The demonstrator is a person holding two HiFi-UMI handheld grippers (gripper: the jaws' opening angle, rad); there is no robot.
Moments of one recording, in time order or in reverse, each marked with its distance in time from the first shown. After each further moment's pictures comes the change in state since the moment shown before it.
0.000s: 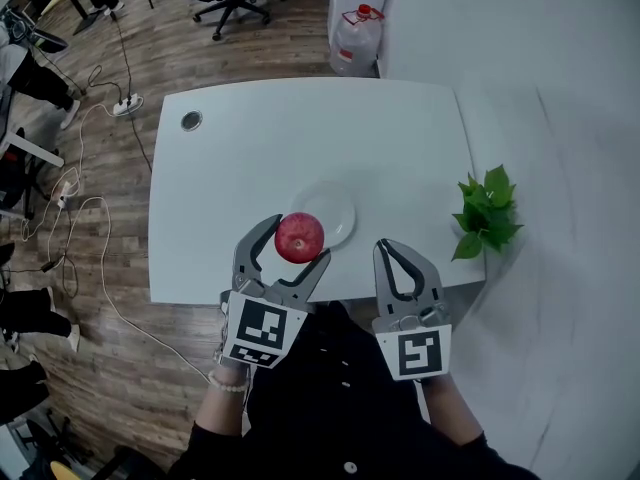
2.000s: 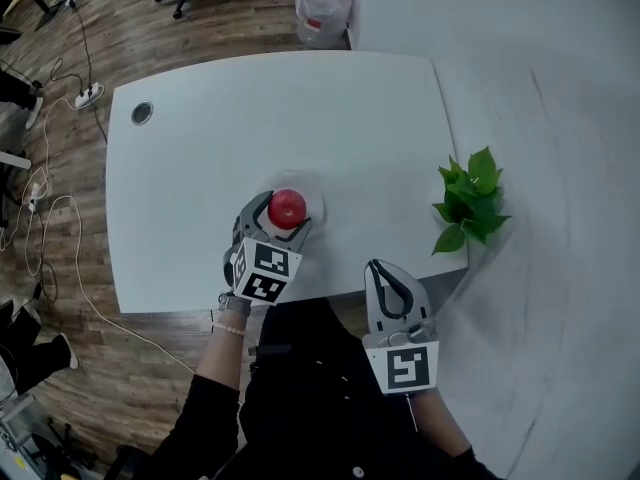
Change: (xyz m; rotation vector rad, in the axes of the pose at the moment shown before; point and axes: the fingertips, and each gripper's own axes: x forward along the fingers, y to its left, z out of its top) left arm 0.143 -0.016 -0.137 -0.076 0.247 -0.071; right arm -0.017 -0.017 -0.080 0.077 0.211 -0.039
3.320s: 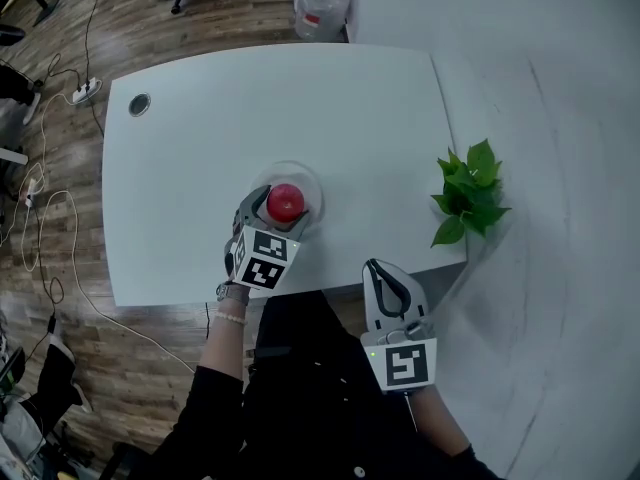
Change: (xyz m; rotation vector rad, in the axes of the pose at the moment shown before) left arm 0.014 -0.006 -0.018 -0.064 0.027 -0.017; right arm -0.008 0.007 -0.015 0.016 0.023 0.010
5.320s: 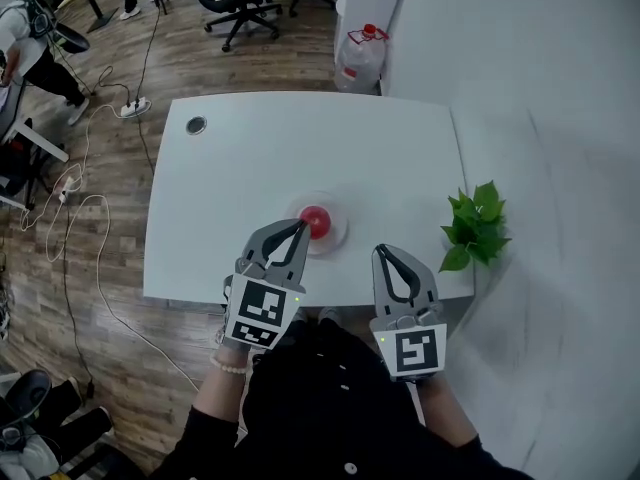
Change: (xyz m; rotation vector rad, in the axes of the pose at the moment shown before) left arm -0.170 -0.009 0.121 0.108 -0.322 0.145; right arm -0.005 -0.001 0.084 -0.088 -0.247 0.051
